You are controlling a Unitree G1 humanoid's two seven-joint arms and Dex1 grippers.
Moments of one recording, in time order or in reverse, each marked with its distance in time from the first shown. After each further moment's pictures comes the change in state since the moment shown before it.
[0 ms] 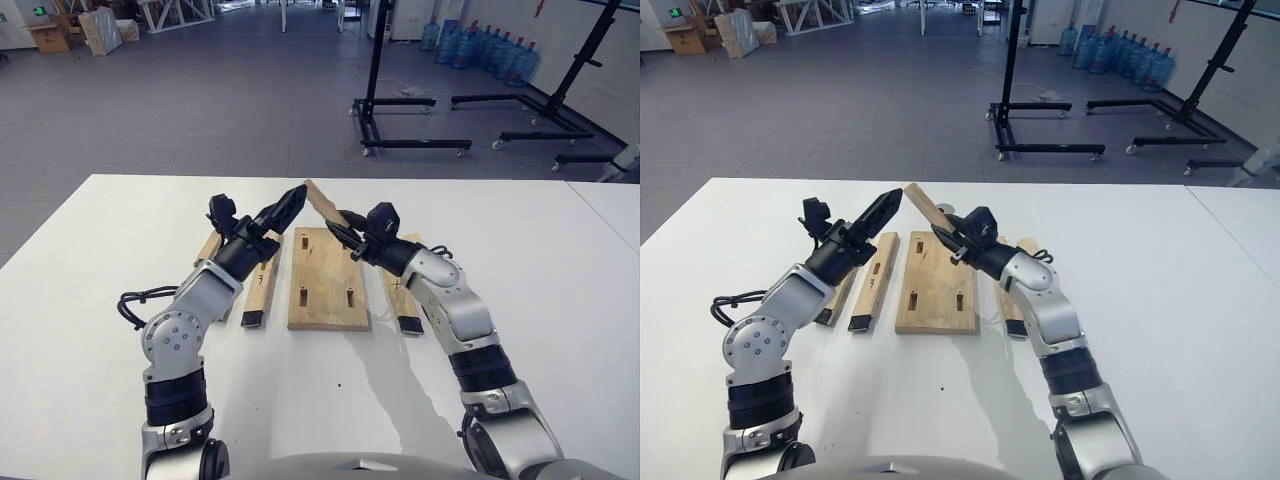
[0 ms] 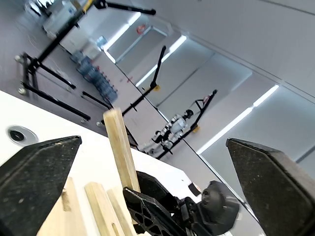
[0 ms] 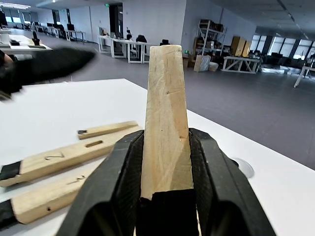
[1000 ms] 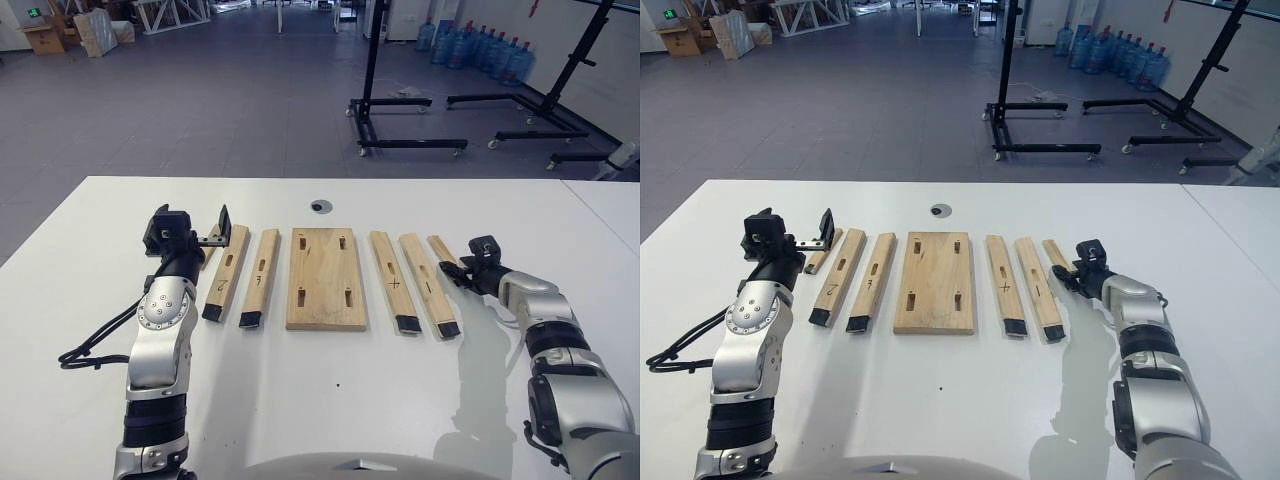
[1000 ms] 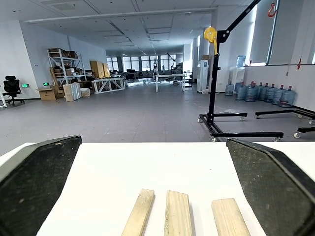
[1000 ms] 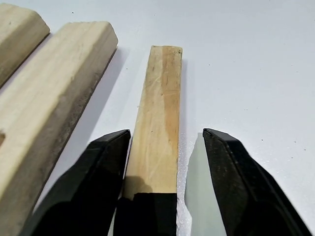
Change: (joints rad) left arm 0.135 0.149 -0.063 0.051 0.990 -0.517 0.115; right arm -0.174 -0.328 -0.265 0.891 -0.118 0.026 0.006
